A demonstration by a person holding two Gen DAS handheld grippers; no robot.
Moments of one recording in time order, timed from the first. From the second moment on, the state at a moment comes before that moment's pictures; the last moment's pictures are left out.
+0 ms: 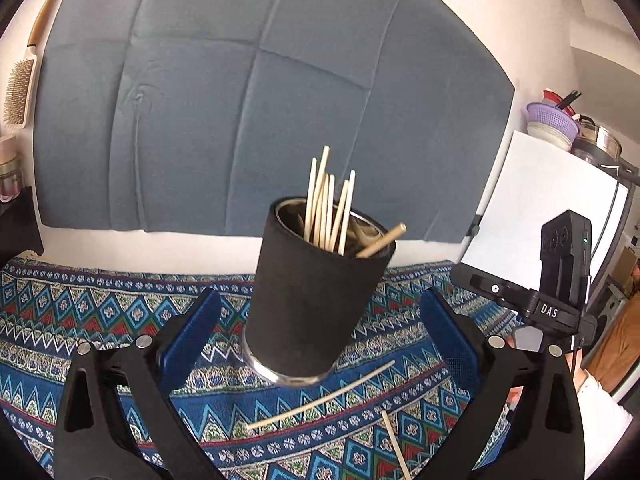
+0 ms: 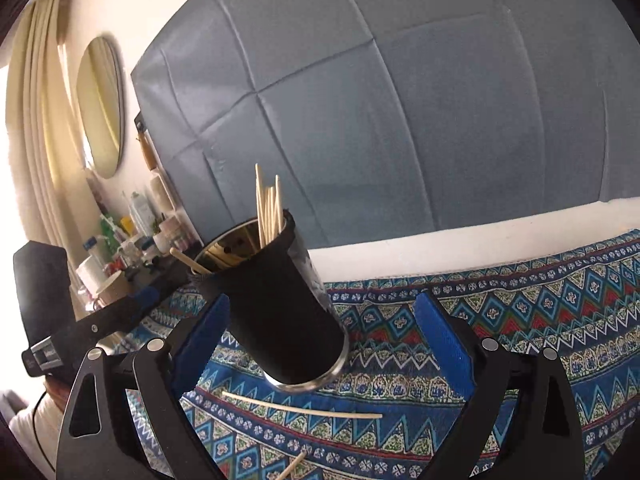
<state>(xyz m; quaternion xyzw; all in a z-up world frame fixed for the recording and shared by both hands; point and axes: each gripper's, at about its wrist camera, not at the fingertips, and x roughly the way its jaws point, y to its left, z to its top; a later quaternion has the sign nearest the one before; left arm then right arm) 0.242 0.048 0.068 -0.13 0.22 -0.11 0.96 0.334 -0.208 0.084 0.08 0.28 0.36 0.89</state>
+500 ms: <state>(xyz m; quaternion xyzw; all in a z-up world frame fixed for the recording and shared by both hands) 0.220 -0.044 -0.007 -0.04 0.39 -0.15 0.91 0.330 -0.204 0.039 0.00 0.35 0.37 0.86</state>
